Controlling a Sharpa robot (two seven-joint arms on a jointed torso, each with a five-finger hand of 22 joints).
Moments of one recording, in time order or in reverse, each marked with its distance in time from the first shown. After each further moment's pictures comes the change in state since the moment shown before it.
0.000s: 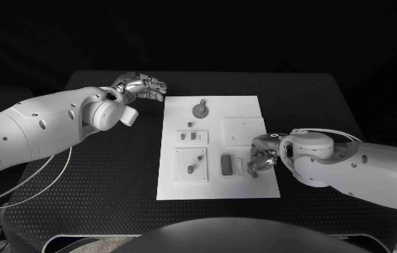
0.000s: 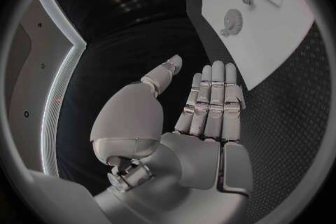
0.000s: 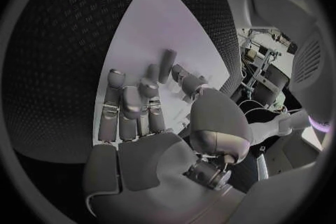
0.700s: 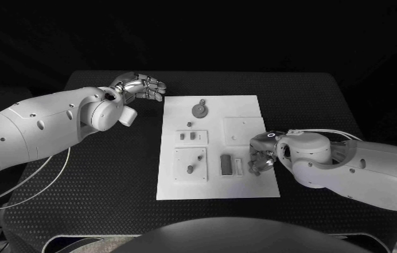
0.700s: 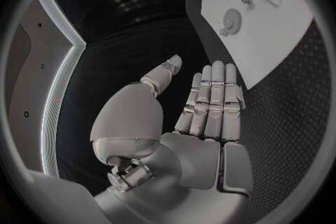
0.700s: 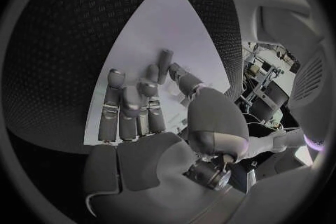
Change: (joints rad) left arm 0.000 -0.004 0.000 0.003 0.000 0.000 -0.001; left_hand -0.004 -0.004 0.000 0.000 -0.004 -0.003 -0.003 0.000 0.000 0.000 0.000 0.000 -0.001 0.000 0.000 -0.004 0.002 0.000 -0.004 0.004 0.000 -0.001; right arm -0.001 0.005 -0.001 0.018 -0.125 0.038 -0.010; right_hand 0.062 0.074 -0.029 -0.067 0.000 -0.016 -0.001 -0.021 0.038 -0.012 0.012 -0.005 -0.005 -0.017 0.017 0.001 -0.002 0.000 -0.023 0.009 0.000 0.000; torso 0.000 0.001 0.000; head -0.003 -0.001
